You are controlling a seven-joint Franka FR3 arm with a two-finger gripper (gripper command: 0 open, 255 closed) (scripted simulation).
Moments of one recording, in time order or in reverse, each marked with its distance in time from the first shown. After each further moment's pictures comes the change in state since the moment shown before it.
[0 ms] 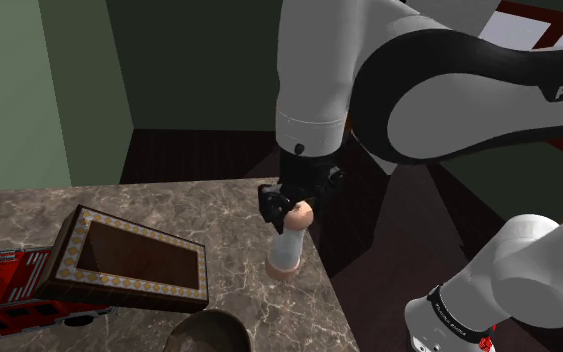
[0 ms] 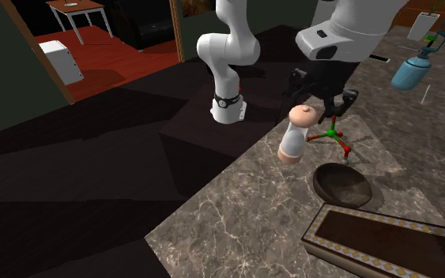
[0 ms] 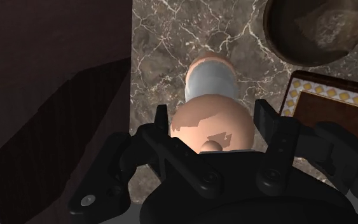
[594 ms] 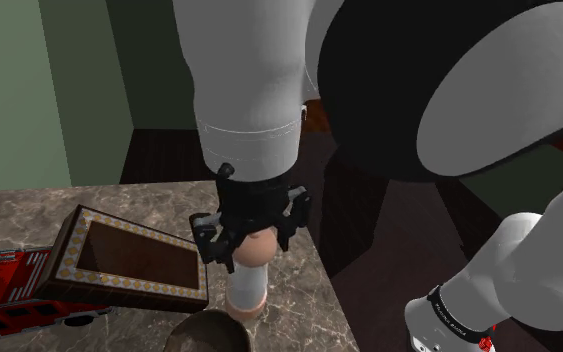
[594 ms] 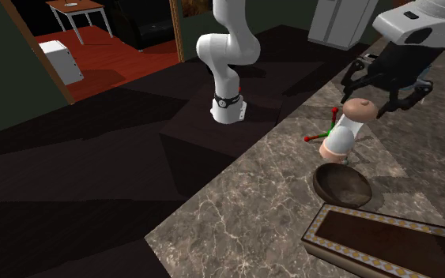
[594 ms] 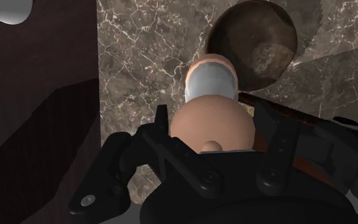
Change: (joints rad) arm 0.076 0.269 0.164 0.318 -0.115 -0.092 0.297
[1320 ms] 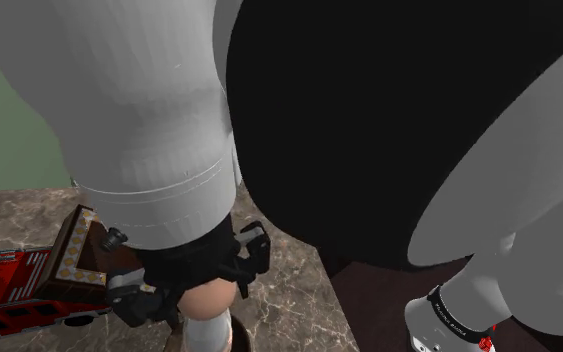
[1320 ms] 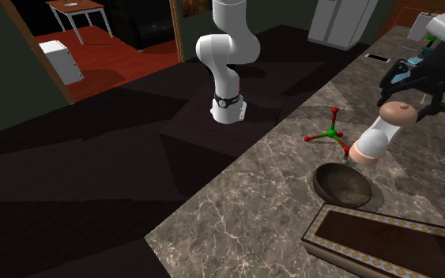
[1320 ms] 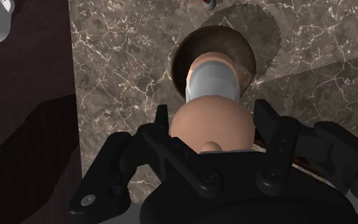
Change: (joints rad) arm 0.159 0.267 0.052 0.245 -0.165 -0.055 0.228
